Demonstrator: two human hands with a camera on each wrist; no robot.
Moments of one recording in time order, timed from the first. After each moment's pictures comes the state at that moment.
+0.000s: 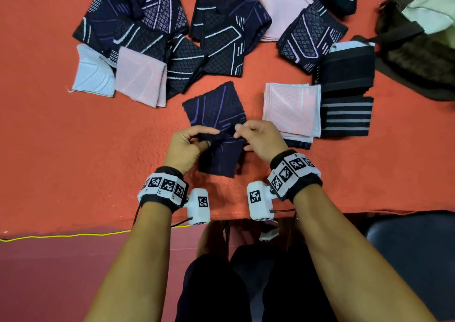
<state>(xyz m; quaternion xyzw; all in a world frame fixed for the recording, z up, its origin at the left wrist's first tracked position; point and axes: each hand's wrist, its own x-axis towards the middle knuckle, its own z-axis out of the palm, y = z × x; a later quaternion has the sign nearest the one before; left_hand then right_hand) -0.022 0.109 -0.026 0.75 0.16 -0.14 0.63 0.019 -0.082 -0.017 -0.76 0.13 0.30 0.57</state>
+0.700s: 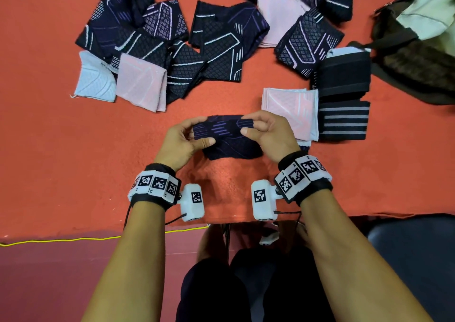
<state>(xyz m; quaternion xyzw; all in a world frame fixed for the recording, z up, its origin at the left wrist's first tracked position) -0.004 0.122 -0.010 0.71 0.21 -0.18 0.65 0.025 -0.101 0.002 -0.71 0.12 0.25 0.64</state>
